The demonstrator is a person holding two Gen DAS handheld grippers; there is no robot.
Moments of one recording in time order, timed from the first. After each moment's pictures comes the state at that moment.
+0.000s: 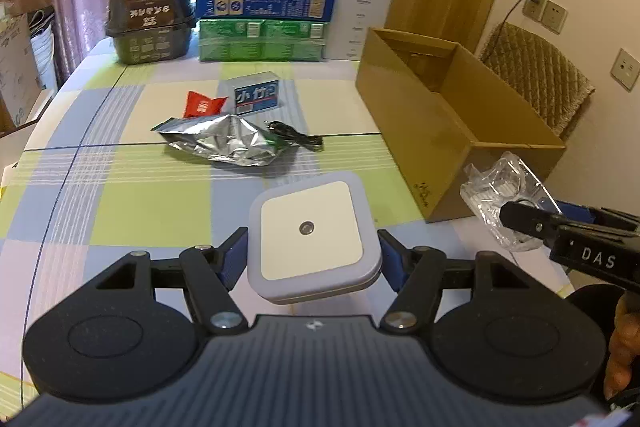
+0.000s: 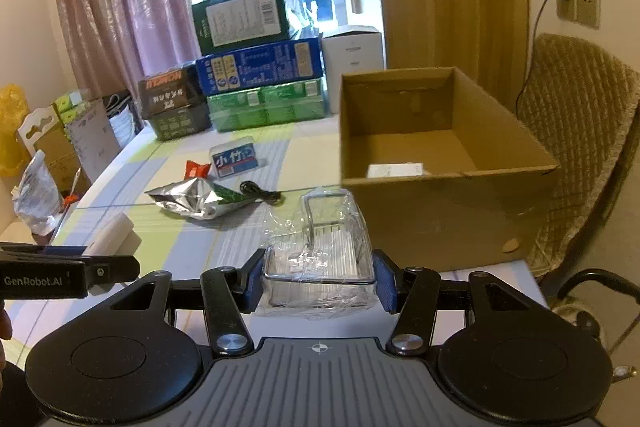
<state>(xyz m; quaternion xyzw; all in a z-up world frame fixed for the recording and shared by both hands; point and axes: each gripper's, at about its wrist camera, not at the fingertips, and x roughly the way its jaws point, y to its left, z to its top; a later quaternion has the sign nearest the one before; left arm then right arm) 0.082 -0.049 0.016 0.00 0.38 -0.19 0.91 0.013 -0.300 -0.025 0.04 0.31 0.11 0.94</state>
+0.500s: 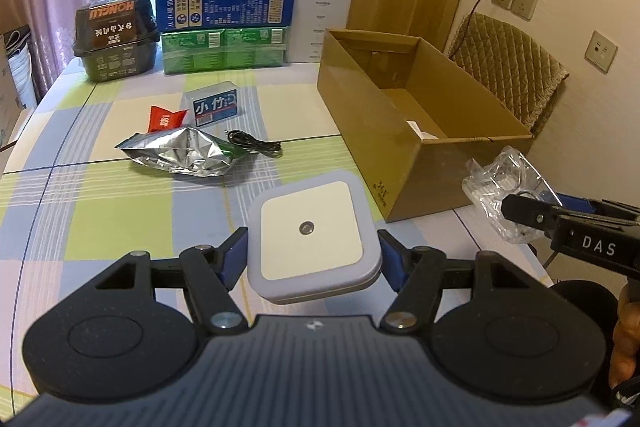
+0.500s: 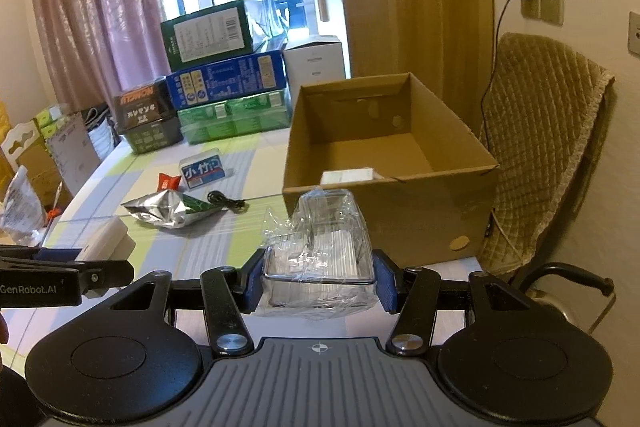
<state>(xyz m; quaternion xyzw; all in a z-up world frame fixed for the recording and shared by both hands) 0.070 -0.082 0.026 0.02 0.37 -0.22 0.90 -0.001 -0.337 -0.011 0.05 0.31 0.08 0.95</state>
